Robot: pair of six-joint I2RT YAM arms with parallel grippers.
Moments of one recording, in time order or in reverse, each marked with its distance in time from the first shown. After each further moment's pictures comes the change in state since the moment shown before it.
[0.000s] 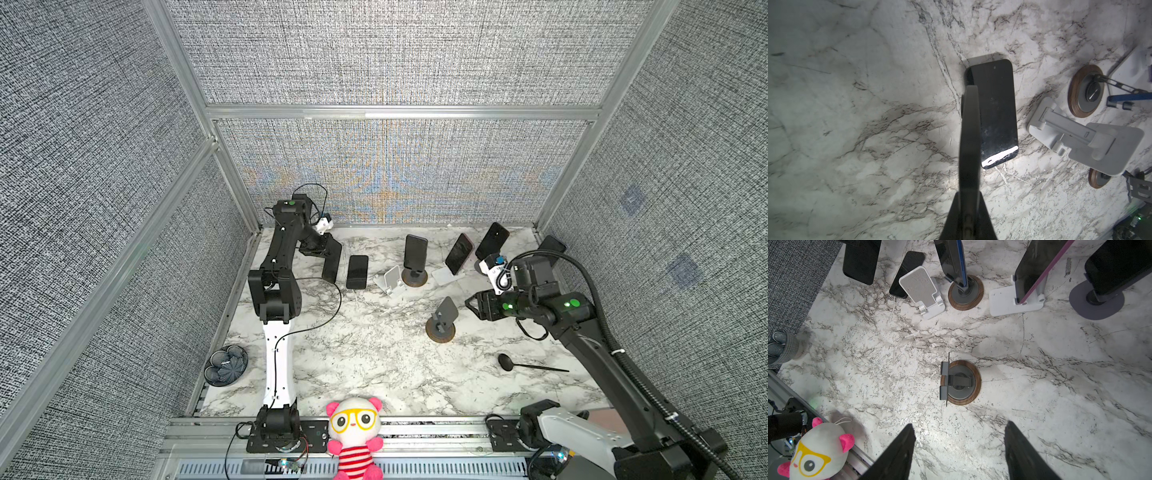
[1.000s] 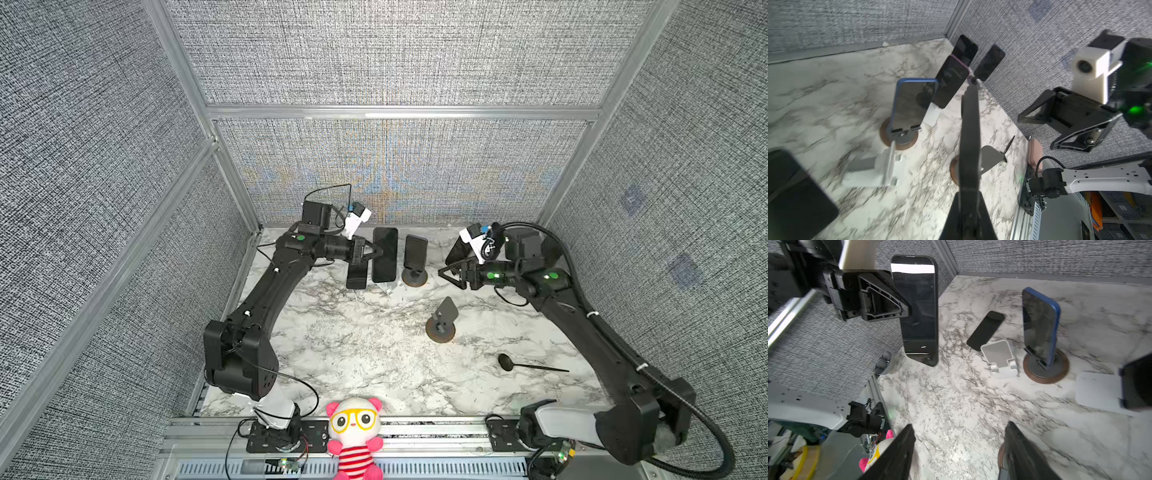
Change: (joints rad) left arm -0.205 -0.824 -0.923 0.689 0.468 -0.188; right arm -0.008 0.193 0.137 0.295 -0.383 0.051
